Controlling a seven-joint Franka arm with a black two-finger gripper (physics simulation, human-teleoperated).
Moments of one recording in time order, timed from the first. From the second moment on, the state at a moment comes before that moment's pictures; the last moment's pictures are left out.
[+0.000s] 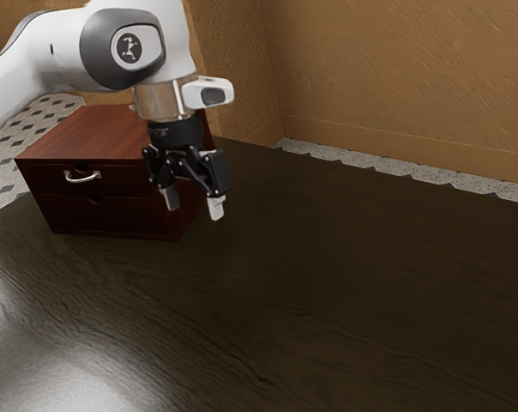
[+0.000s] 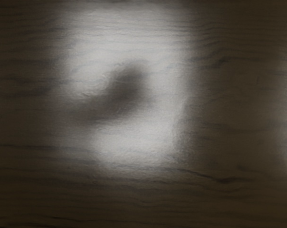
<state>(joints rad) 0.09 0.22 0.01 -1.22 -0.07 1.29 0.03</state>
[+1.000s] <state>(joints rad) 0.09 -0.04 0.18 -1.51 0.09 1.40 0.39</state>
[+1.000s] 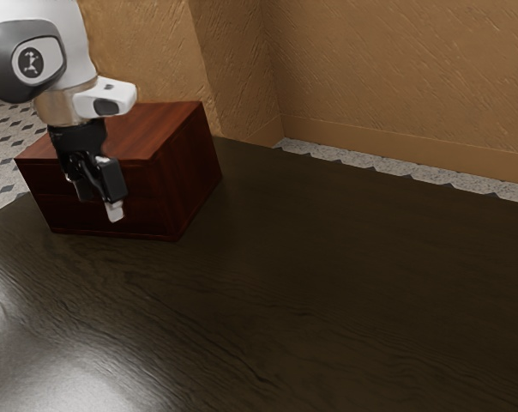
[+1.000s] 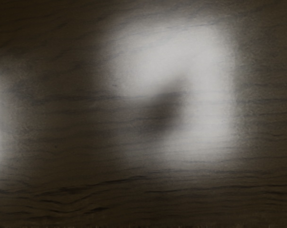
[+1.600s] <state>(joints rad) 0.34 -0.09 0.20 -1.71 0.10 1.61 1.08</state>
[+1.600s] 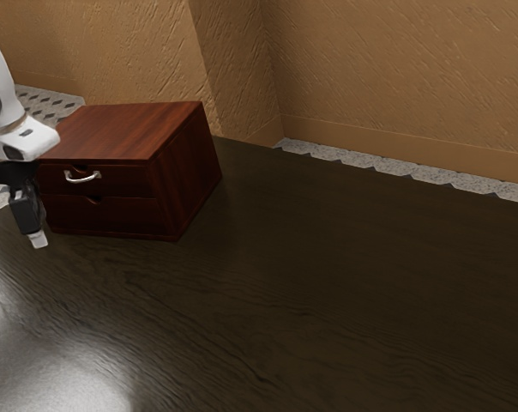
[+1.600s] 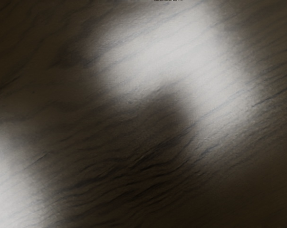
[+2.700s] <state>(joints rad) 0.61 0.16 0.01 -1.49 0.03 1.73 1.64</state>
